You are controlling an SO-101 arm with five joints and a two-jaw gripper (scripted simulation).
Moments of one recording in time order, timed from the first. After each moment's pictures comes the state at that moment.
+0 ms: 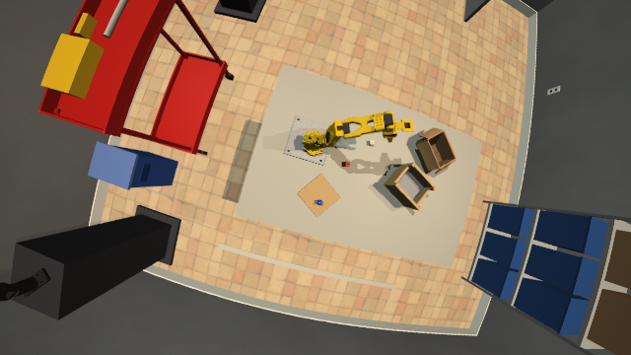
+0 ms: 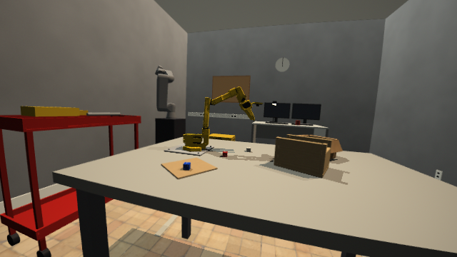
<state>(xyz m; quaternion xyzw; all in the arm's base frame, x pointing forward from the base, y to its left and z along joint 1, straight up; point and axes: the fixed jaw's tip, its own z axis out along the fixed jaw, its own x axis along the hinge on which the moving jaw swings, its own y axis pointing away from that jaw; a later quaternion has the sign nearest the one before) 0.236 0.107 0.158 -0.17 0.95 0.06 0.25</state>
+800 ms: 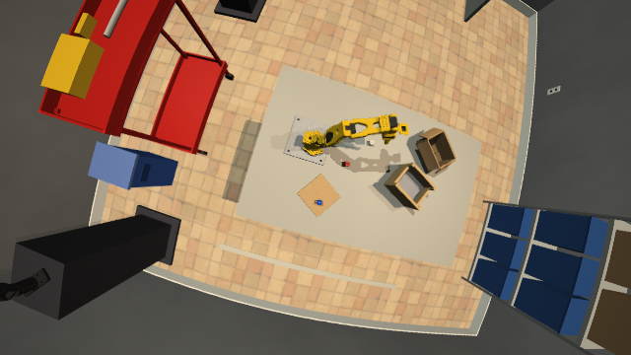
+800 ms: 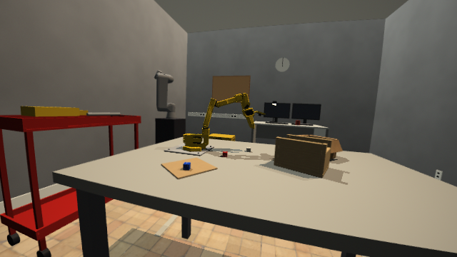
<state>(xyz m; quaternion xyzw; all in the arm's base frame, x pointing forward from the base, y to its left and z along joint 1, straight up) 0.237 0.108 0.117 -0.17 0.97 0.03 0.15</state>
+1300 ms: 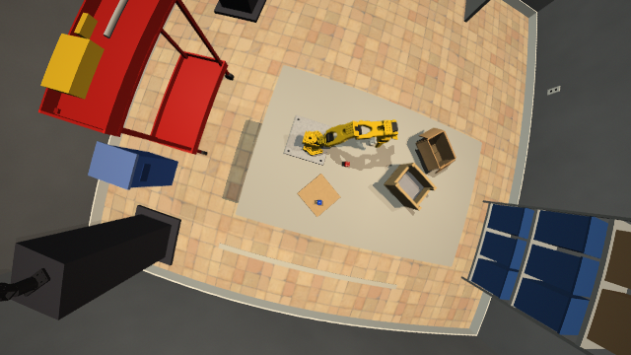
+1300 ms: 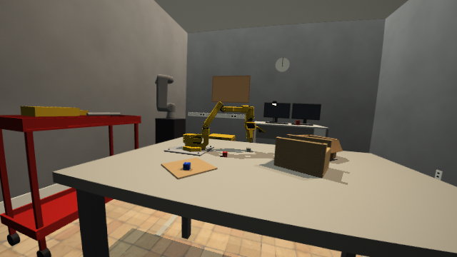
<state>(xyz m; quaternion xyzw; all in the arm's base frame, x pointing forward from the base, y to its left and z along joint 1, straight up) 0.227 0.104 0.049 -0.17 0.99 0.00 0.00</state>
